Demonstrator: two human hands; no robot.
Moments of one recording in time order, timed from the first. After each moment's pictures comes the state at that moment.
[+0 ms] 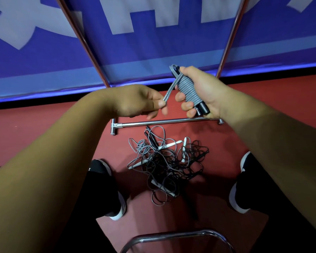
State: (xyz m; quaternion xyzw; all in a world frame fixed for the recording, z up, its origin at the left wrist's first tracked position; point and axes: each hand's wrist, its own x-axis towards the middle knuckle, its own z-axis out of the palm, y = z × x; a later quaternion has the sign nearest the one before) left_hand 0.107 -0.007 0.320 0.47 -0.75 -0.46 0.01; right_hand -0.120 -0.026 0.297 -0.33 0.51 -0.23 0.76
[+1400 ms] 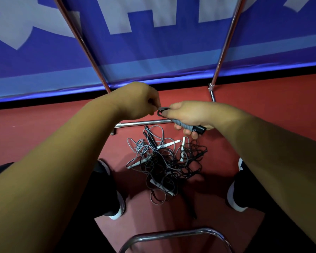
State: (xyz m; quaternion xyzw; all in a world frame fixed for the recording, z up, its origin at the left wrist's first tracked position) left_hand 0.087 -0.006 0.319 0.54 -0.81 -0.22 -0.03; right_hand -0.116 -0.008 0.255 -0.56 0.55 0.01 0.62
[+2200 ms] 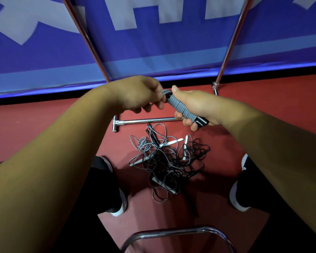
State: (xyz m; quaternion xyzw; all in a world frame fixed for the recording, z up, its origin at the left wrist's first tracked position) left_hand 0.097 -0.005 0.321 0.59 -0.65 -0.48 0.06; right_hand -0.110 -0.010 0.267 -0.47 0.55 -0.11 0.68
